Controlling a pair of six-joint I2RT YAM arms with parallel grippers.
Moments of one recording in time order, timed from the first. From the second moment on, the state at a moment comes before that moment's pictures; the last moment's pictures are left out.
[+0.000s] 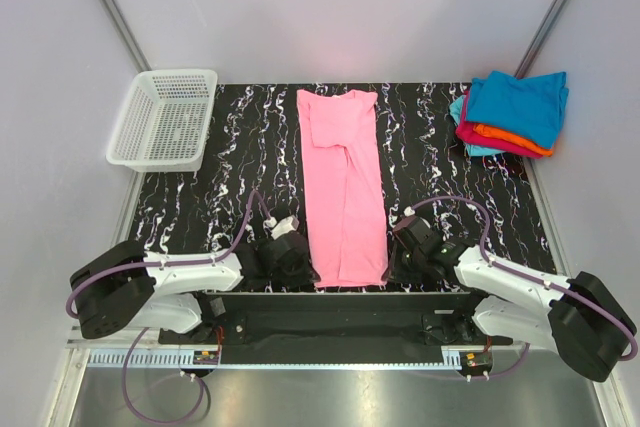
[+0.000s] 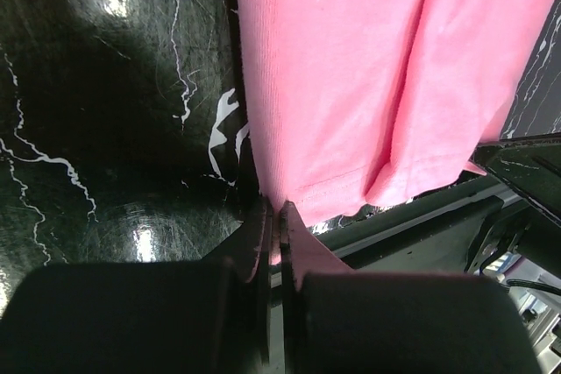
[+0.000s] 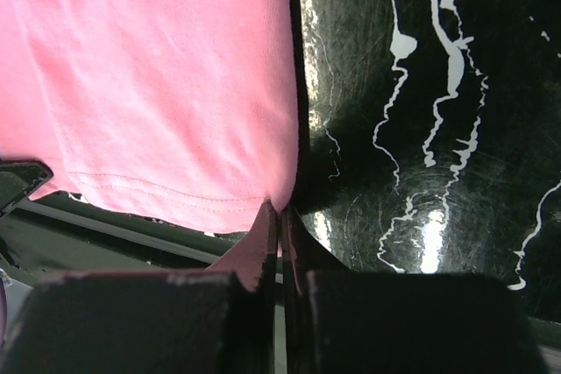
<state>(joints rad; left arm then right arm) -1.07 1.26 0.45 -0.11 -0.08 -1.27 0.75 1.06 0.41 -0.41 -0.07 0.93</state>
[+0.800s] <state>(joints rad) -1.08 1.08 0.42 -0.22 -0.17 -1.26 0.75 1.02 0.54 -0.56 -0.06 0.92</state>
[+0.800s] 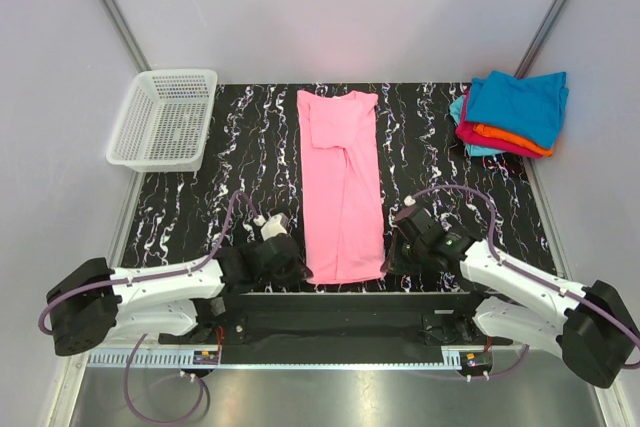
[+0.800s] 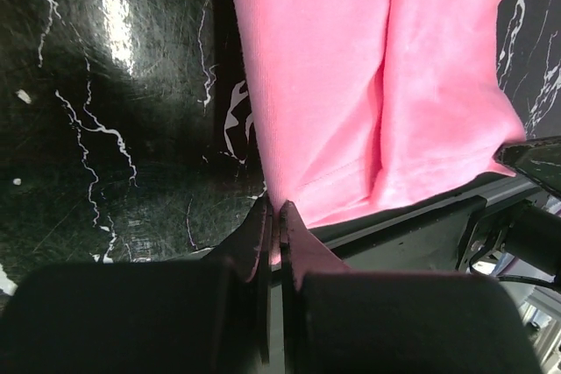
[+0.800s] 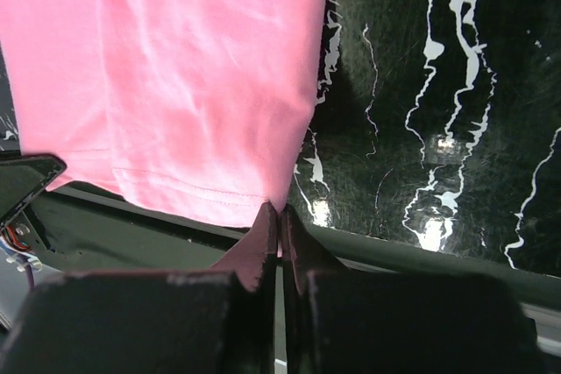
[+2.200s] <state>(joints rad) -0.50 1.81 1.30 -0.28 -0.20 -0.81 0.39 2.04 1.67 -0.51 0.03 0.29</state>
